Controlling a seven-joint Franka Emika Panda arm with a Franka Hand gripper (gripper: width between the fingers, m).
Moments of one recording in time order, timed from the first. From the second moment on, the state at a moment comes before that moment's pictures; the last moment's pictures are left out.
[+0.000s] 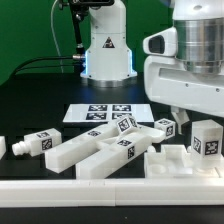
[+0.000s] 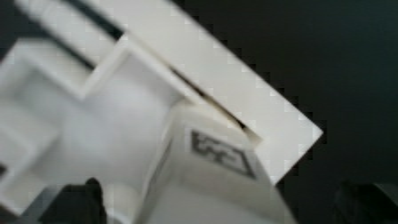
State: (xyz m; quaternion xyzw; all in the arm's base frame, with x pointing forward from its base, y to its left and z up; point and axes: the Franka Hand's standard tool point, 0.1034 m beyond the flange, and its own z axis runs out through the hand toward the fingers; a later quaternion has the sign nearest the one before) arm 0.651 0.111 0.077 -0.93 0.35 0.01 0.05
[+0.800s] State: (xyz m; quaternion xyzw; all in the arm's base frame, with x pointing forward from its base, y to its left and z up) arm 0.652 0.109 0.075 -1.00 0.06 -0.02 0.03
